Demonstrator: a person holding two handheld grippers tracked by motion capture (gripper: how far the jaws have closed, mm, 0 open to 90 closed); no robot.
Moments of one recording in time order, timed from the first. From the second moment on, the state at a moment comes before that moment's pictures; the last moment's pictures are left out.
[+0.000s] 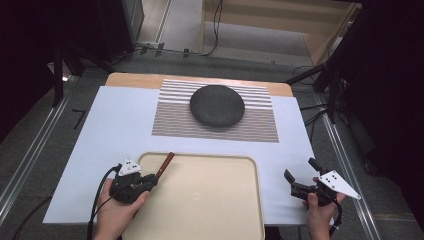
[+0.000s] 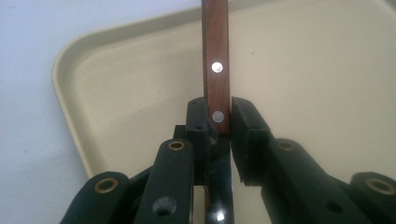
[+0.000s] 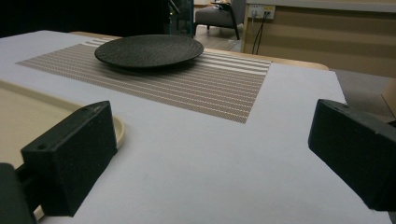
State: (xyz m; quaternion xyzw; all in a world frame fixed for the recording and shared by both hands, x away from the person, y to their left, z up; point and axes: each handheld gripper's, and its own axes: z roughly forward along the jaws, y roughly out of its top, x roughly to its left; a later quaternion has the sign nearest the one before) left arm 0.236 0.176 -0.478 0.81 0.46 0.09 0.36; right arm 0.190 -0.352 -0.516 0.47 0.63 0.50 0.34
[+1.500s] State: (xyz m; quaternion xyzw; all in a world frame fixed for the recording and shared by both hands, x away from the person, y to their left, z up) left arm 0.258 0.161 -0.490 0.85 0.40 0.09 0.32; right arm 0.190 -0.352 -0.516 0.47 0.64 0.50 0.35
